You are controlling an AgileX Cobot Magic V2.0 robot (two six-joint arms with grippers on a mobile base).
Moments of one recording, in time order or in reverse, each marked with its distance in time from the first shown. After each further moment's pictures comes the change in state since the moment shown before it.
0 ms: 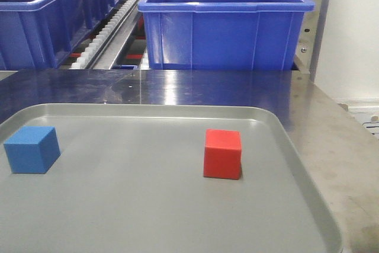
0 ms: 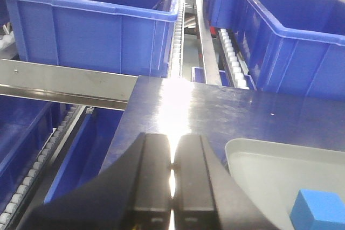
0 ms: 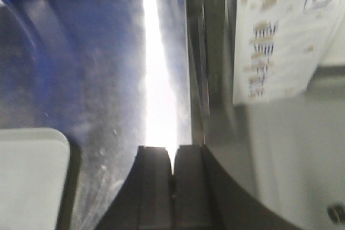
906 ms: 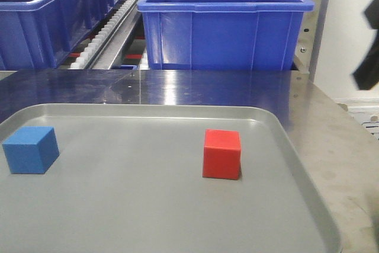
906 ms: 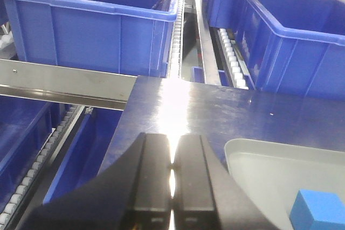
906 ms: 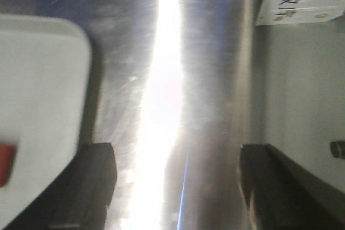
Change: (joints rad) left arm 0.000 0.000 0.000 0.000 0.000 0.000; right arm 0.186 0.138 -0.024 0.008 0.136 0.002
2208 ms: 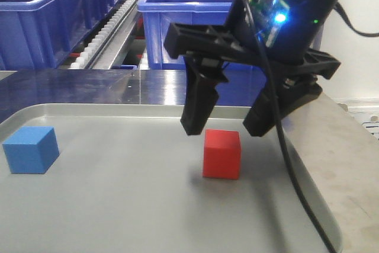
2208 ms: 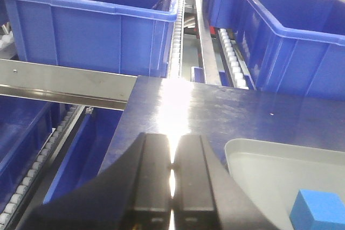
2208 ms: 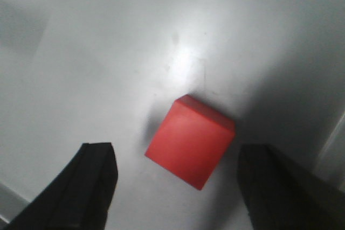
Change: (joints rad) left arm 0.000 0.000 0.000 0.000 0.000 0.000; right arm 0.394 0.387 -0.323 0.149 0.160 0.000
